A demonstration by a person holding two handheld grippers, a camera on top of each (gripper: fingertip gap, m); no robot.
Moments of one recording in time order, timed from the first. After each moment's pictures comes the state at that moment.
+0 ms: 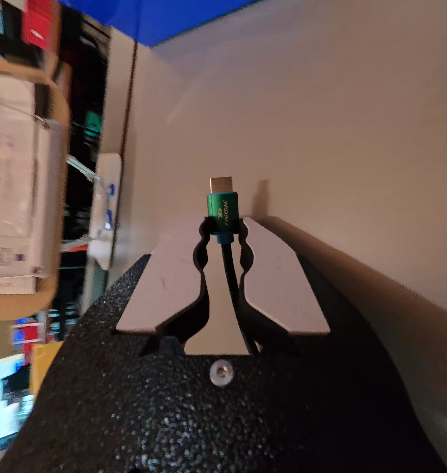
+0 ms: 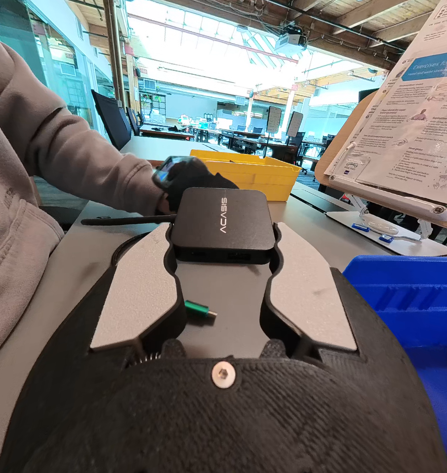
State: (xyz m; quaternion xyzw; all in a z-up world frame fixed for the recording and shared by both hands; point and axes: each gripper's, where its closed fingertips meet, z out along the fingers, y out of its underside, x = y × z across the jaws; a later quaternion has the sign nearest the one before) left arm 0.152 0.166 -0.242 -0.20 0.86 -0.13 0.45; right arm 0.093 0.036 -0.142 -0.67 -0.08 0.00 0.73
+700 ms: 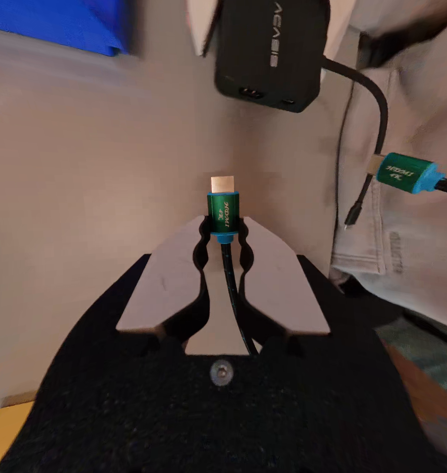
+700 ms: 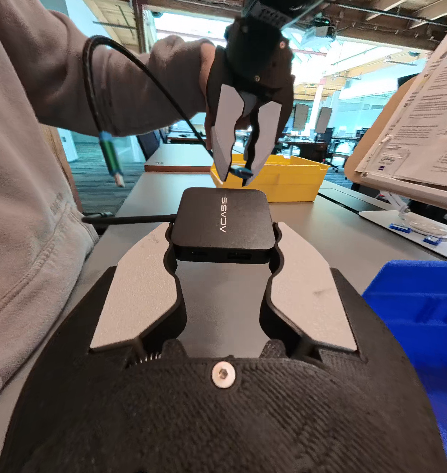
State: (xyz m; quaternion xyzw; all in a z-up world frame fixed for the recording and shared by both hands) left arm 0.068 0.126 -0.142 -0.20 0.97 -0.16 -0.07; right arm 0.079 0.035 -0.141 -0.67 -0.09 0.07 0.73
